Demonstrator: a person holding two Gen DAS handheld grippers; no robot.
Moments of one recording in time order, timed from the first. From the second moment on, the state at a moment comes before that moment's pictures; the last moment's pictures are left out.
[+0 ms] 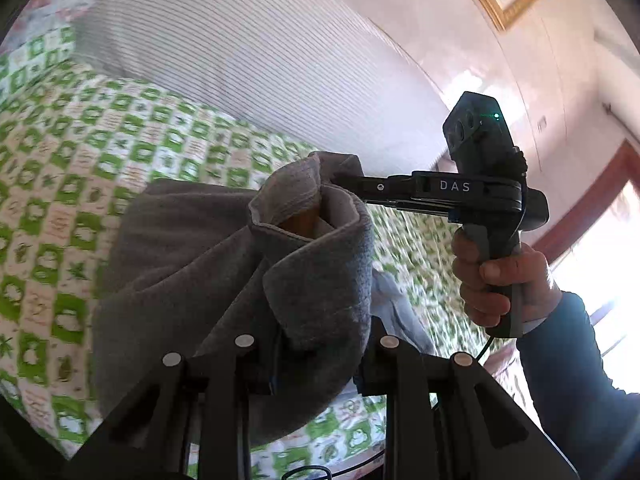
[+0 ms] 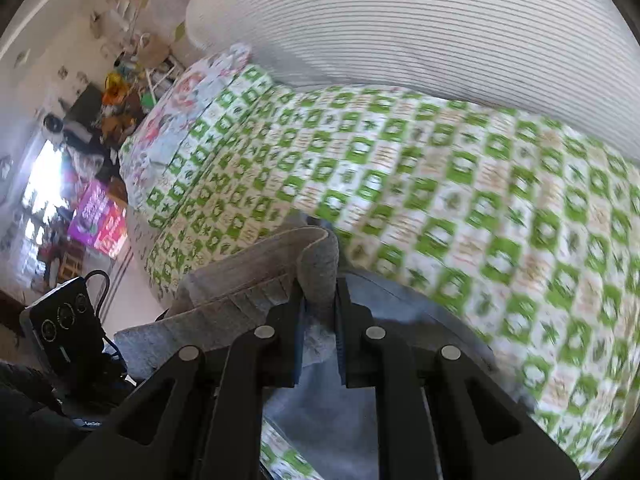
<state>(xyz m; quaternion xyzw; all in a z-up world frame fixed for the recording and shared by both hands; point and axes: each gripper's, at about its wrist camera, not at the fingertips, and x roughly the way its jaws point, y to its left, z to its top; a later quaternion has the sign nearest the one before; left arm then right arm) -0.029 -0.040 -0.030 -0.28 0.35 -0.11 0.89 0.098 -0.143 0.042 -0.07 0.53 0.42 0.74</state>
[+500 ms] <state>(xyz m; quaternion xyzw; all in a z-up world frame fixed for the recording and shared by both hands) 0.004 -0.149 -0.031 -0.17 0.40 -0.16 0.89 0.109 -0.290 0.022 0.07 0.49 0.41 0.77</state>
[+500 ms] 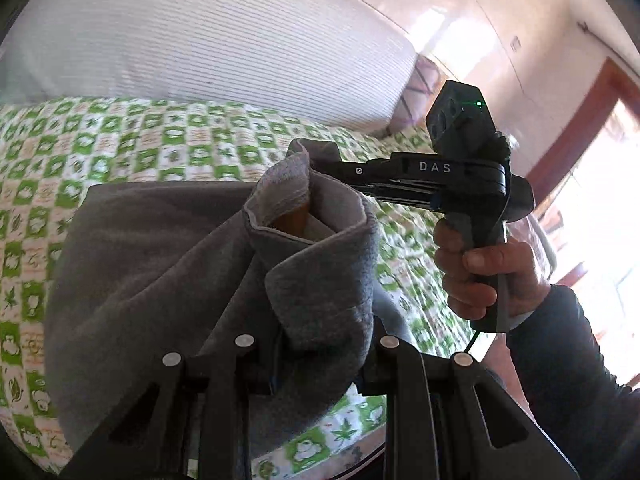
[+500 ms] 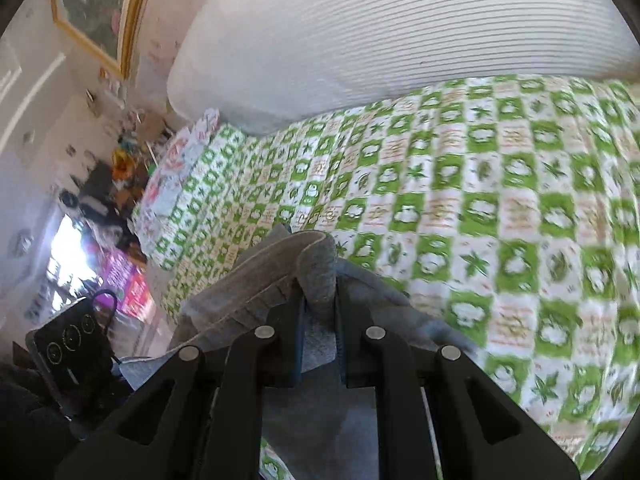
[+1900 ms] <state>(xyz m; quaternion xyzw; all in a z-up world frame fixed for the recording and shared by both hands) 0.040 -0.142 -0.003 -0.04 0.40 -0.19 0.89 -0.027 -0.365 0.018 0.19 0.42 0.36 0.81</state>
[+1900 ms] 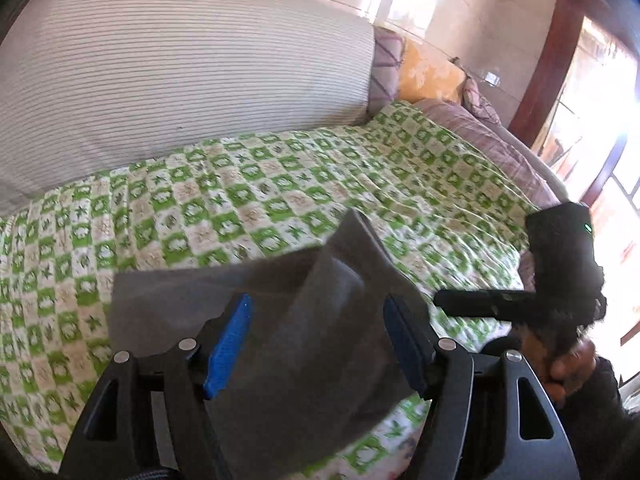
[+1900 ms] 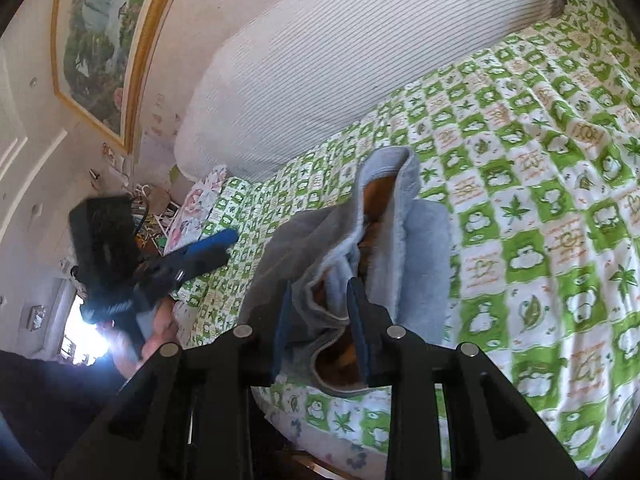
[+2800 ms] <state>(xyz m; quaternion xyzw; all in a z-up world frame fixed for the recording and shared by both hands) 0.128 -0.211 -0.048 0.13 0.50 -0.29 0.80 -0.093 -0.350 -0.007 0.15 0.47 0.29 0.82</state>
